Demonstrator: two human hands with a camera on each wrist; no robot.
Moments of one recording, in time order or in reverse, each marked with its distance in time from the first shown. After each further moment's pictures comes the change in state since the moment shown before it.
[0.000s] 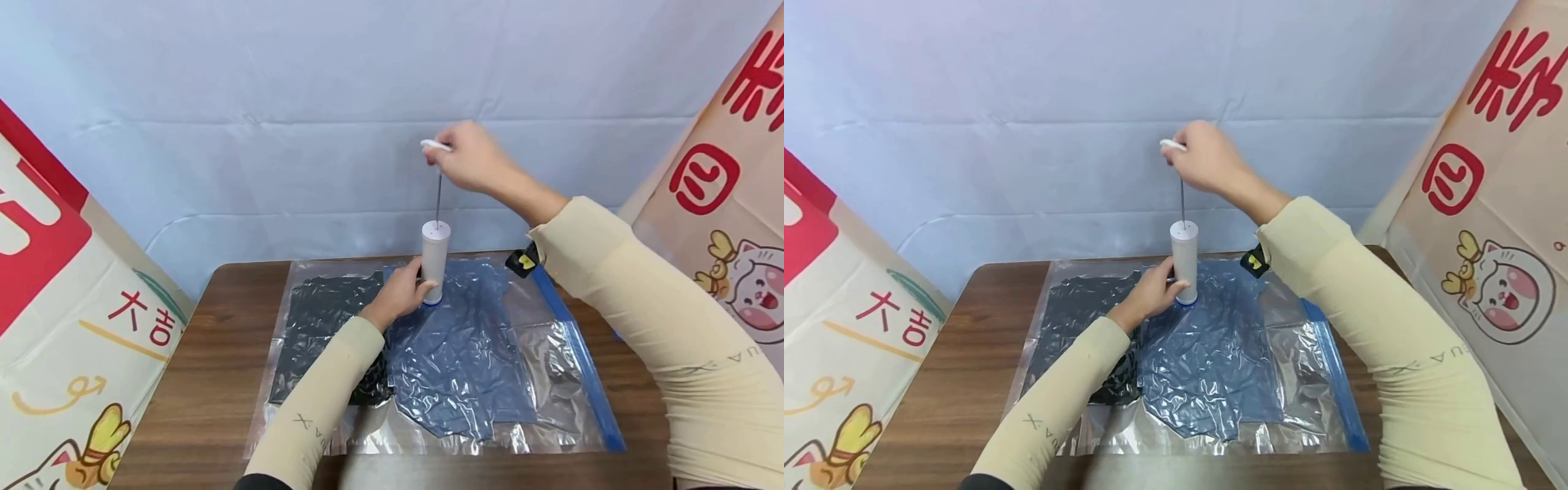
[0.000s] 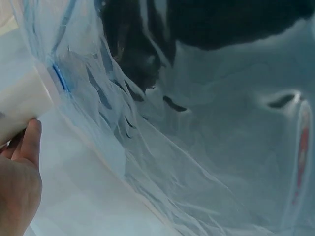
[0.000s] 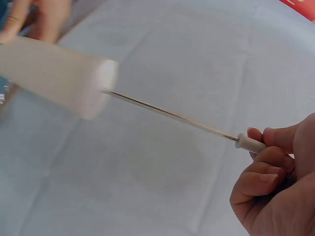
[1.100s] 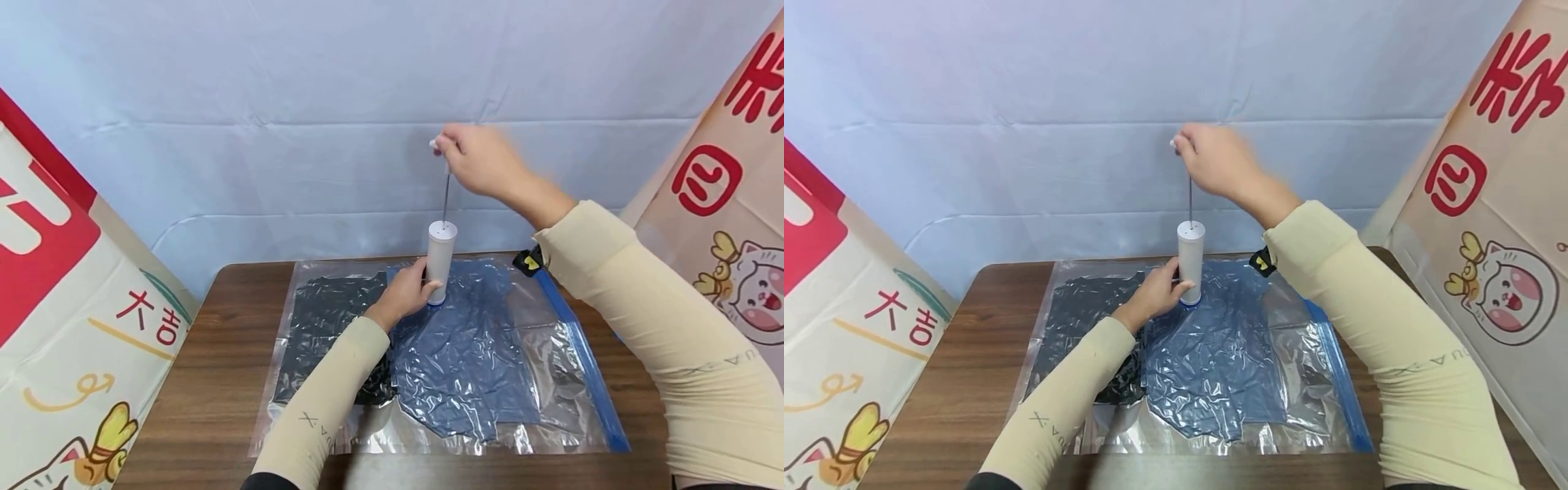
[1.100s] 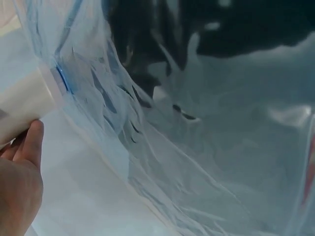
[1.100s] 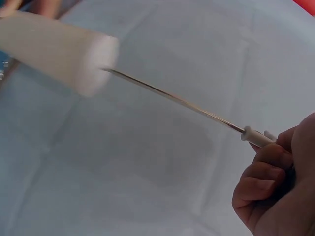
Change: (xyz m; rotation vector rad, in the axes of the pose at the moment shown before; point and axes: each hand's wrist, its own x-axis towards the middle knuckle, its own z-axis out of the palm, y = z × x) left_hand 0.004 0.000 0.007 0.048 -0.013 -0.016; right_hand -0.003 0.014 -0.001 -0.179 0.063 -0.112
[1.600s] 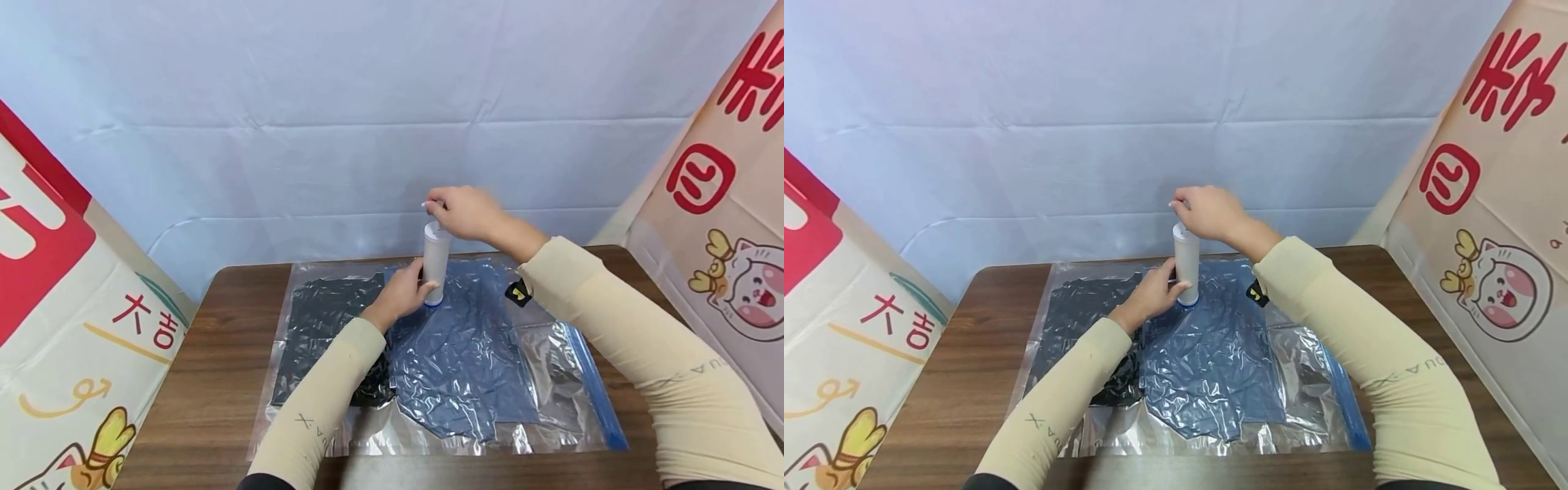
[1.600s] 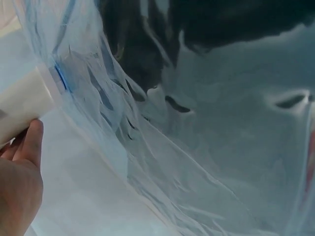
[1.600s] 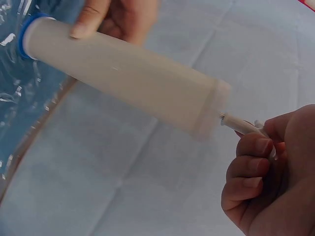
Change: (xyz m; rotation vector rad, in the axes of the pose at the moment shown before) left_hand -0.003 -0.006 -0.005 -0.027 -0.003 0.006; right_hand -0.019 0.026 0.067 -0.037 -0.203 0.003
